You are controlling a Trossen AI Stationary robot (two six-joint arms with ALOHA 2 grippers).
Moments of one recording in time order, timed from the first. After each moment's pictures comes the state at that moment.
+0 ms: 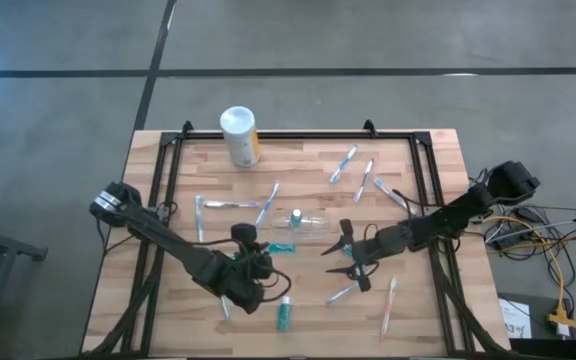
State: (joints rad) left arm -0.55 1.70 1.31 -0.83 -0.84 -0.37; right arm 0.40 1.40 0.47 0.72 0.16 -0.05
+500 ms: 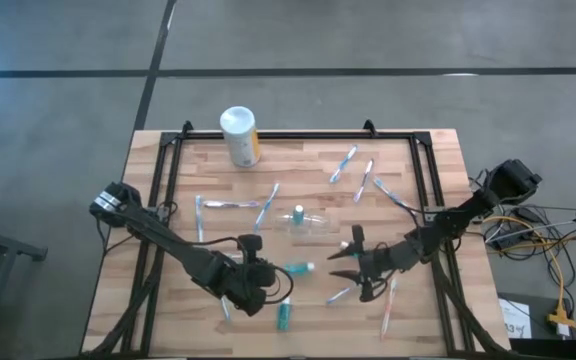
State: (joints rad) left arm -0.56 1.70 1.31 -0.71 -0.57 -0.40; right arm 0.55 1.37 0.48 0.68 0.48 -0.24
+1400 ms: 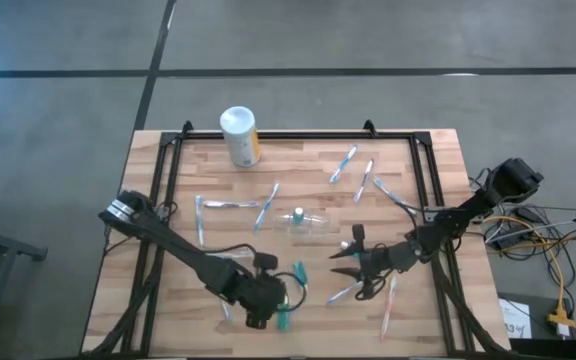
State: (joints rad) left arm -0.55 1.84 1.36 -0.55 -0.28 -0.25; right arm 0.55 1.34 0.48 0.57 0.47 -0.16
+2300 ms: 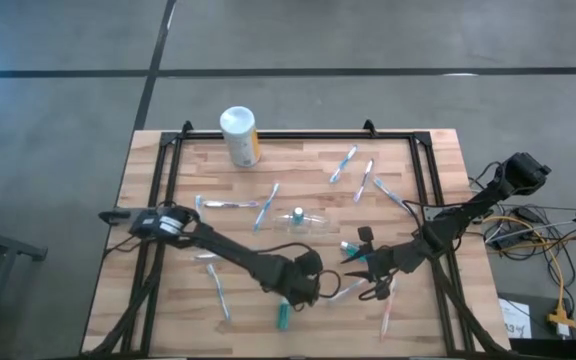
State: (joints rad) left arm -0.38 2.20 1.78 -0.89 -0.39 0.85; right arm 0.59 1.20 0.47 0.26 0.38 0.05
